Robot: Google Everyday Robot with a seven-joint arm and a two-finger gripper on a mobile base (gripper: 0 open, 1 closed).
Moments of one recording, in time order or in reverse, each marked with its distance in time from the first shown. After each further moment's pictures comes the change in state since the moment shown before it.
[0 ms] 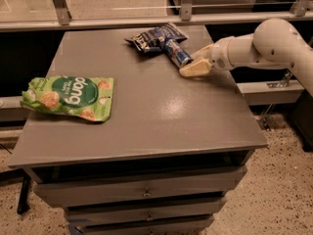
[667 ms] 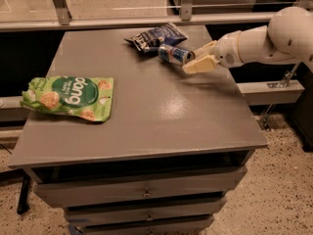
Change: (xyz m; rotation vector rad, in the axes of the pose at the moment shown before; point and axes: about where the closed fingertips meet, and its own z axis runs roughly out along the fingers) arm -0.028 0.029 -0.035 -0.119 -0.046 0.011
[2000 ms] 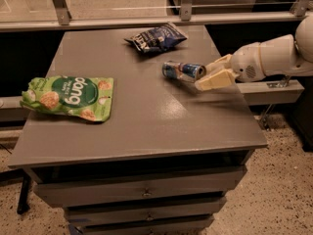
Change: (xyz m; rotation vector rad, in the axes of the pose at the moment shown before) arm 0.025 0.058 -0.054 -0.119 0.036 0.055
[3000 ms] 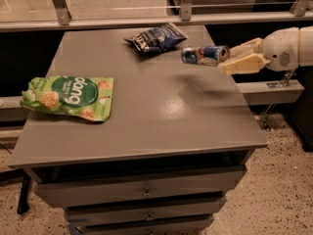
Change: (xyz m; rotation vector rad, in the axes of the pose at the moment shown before) arm -0.020 -0.016 -0.072 0.062 -0.120 0.012
